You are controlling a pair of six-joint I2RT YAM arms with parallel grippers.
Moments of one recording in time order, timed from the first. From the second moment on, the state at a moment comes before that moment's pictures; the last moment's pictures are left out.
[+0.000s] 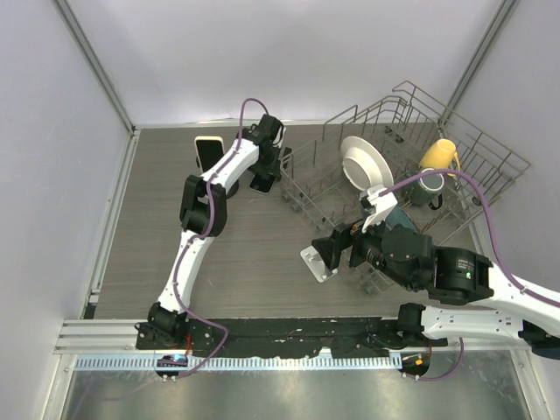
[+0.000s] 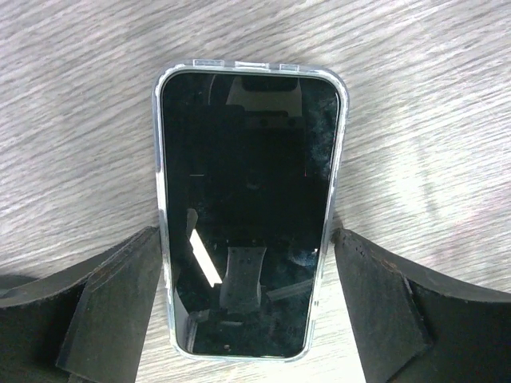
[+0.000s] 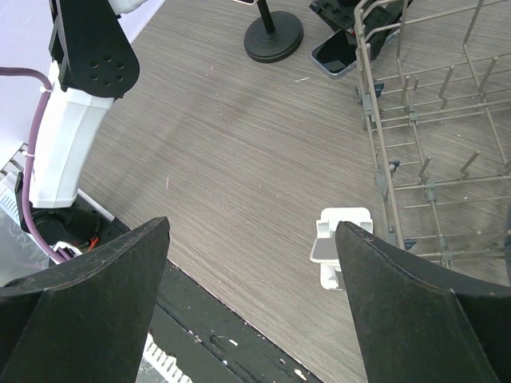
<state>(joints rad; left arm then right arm) -0.45 2.57 2.36 -0.87 -0.07 -0.10 1.28 0.76 1.07 -0.65 0.56 0.50</state>
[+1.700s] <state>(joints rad) -0.36 2.08 2.20 -0.72 0.18 -0.30 1.28 0.77 1.06 -0.63 0.56 0.51</state>
